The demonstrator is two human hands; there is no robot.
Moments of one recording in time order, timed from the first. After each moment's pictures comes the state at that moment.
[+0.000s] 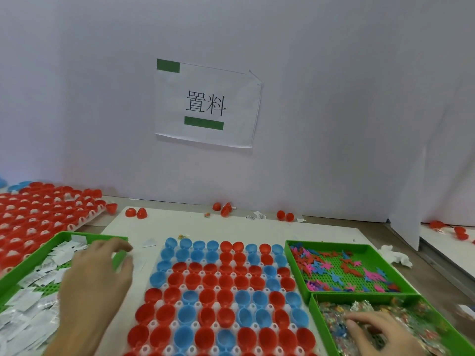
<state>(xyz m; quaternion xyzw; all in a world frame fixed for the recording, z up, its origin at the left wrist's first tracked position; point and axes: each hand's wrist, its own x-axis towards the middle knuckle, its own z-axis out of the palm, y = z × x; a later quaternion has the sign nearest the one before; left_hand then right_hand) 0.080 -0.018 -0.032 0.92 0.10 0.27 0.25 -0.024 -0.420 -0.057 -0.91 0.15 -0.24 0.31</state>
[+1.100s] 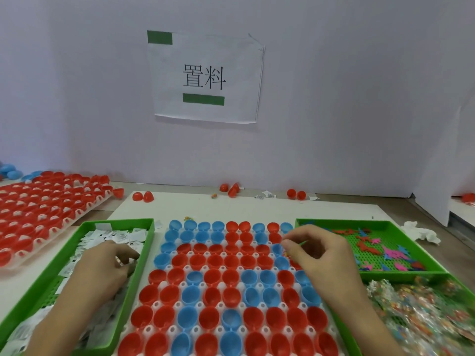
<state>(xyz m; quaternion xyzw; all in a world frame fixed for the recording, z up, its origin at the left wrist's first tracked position) 0.093 -0.005 -0.047 0.94 0.10 0.09 0.31 0.044 -0.351 -0.017 -0.83 -0.05 -0.22 0.51</state>
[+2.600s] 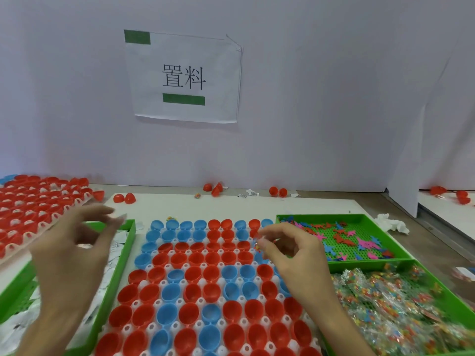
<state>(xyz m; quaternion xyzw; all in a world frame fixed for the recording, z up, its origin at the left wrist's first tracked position) 0.059 -0.042 -0.015 0.80 -0.02 0.41 0.43 0.034 -0.346 -0.027 -0.80 -0.07 -0.23 0.55</state>
